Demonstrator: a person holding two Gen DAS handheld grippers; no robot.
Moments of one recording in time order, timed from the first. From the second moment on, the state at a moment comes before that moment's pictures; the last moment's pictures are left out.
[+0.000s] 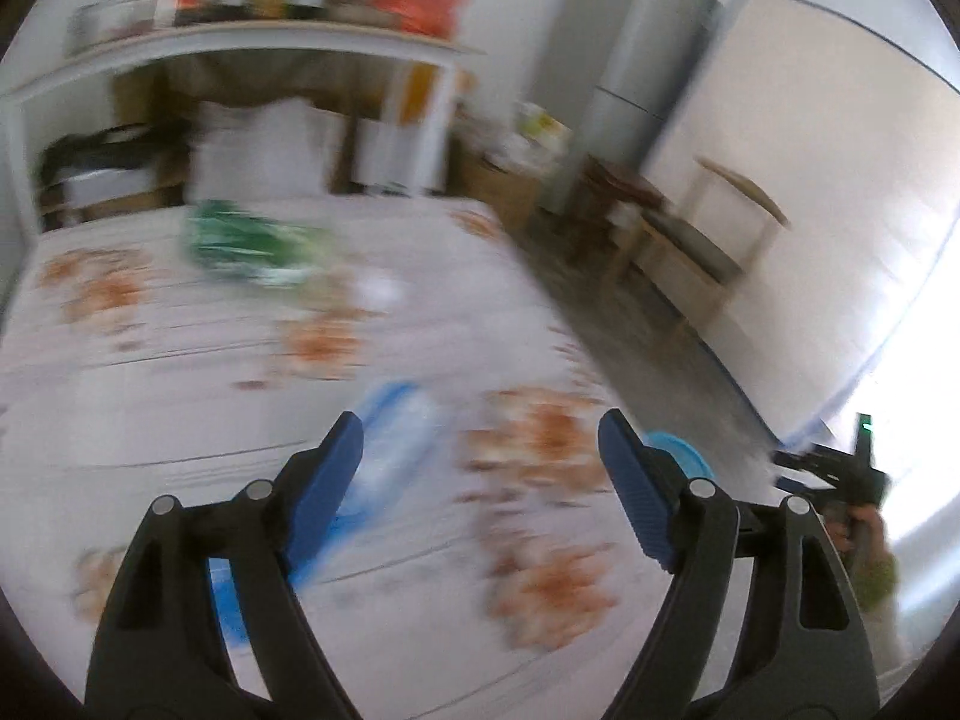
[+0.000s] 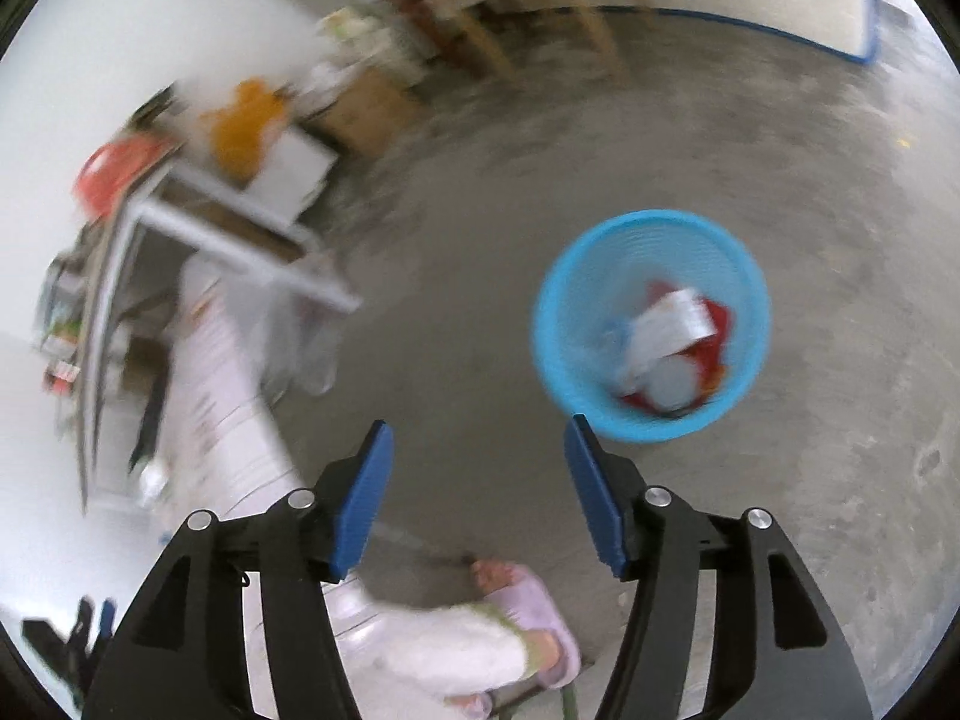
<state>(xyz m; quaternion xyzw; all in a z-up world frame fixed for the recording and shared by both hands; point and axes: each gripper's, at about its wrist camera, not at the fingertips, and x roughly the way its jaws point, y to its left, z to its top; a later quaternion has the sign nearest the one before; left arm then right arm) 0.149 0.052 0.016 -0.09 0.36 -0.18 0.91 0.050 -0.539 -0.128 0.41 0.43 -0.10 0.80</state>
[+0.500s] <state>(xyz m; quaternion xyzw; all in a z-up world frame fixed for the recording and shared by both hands) 0.130 0.170 -0.033 -0.16 0.36 -0.08 0.91 0.167 -0.277 -0.021 0.18 0.47 0.18 0.85</state>
